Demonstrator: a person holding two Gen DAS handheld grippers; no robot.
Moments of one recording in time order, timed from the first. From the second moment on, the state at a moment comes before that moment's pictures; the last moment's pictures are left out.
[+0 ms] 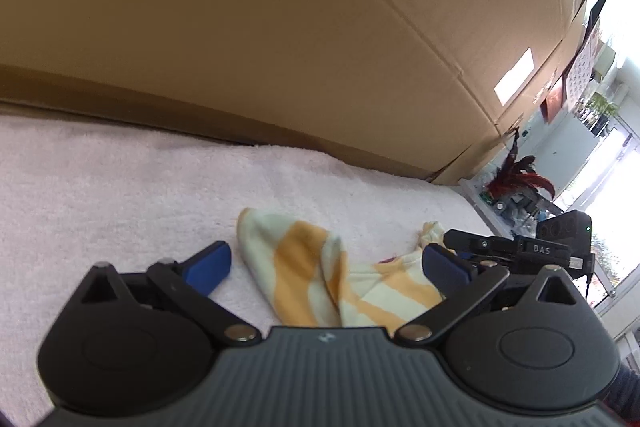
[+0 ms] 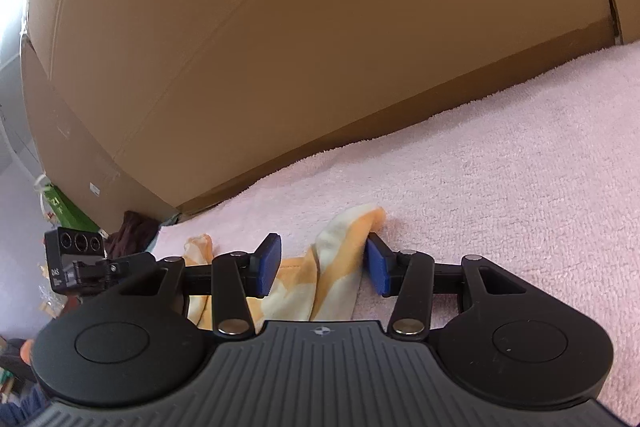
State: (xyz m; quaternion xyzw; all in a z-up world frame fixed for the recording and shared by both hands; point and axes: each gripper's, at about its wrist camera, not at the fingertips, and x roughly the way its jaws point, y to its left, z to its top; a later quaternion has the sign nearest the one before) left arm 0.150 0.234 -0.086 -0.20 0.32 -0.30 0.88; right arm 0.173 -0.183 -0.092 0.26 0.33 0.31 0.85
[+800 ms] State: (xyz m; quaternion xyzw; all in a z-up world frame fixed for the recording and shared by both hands) left arm 0.156 0.238 -0.094 -0.25 0.33 -0.30 0.86; right arm 0.177 -0.183 -0.095 0.26 0.34 0.31 0.85
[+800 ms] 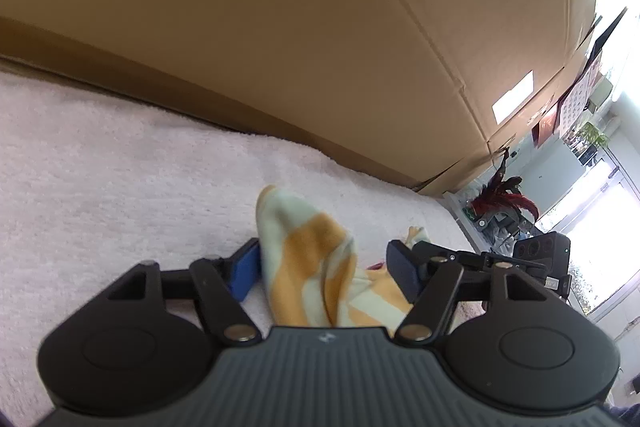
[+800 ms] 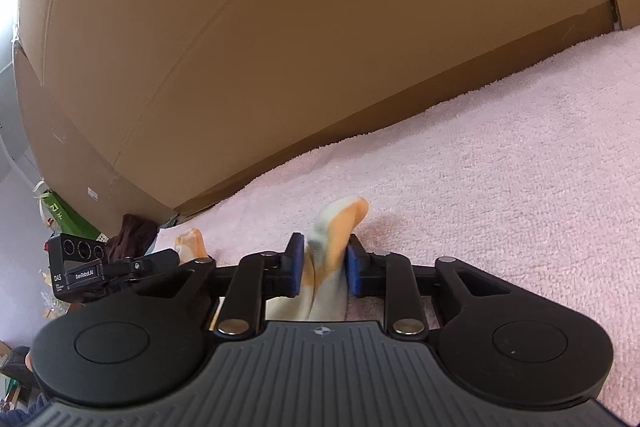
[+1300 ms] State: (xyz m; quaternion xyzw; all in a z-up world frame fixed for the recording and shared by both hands) left arm 0.148 0.229 -0.089 -0.19 0.30 -0.28 0.89; right arm 0.175 -0.188 -0.094 0.27 0.33 0.31 0.85
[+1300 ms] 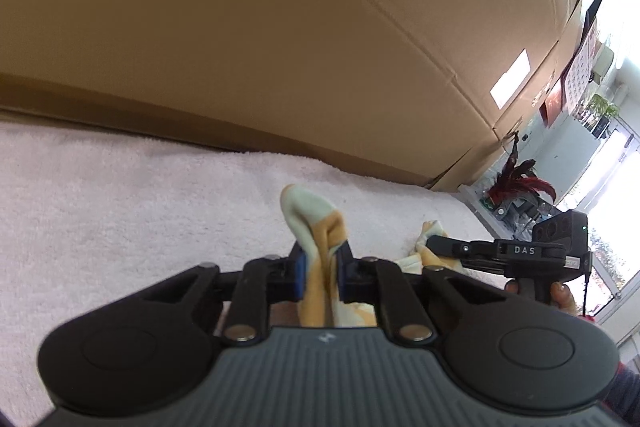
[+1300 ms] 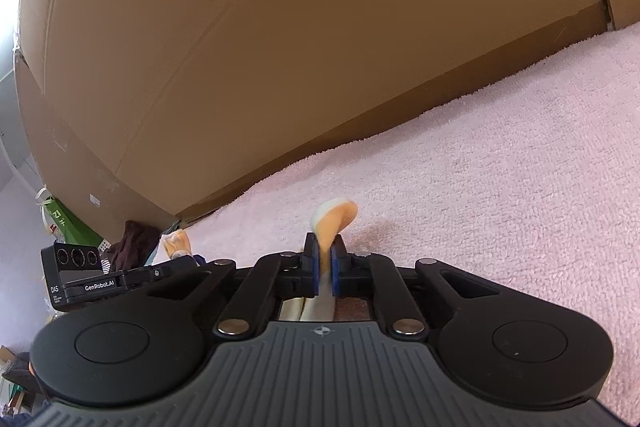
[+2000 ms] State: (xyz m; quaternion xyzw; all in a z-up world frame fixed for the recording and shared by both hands) left arm 0.063 0.223 -0.026 -0.16 0.19 -0.29 0.92; right arm 0.097 -0.210 -0.040 0.32 0.21 0.38 0.85
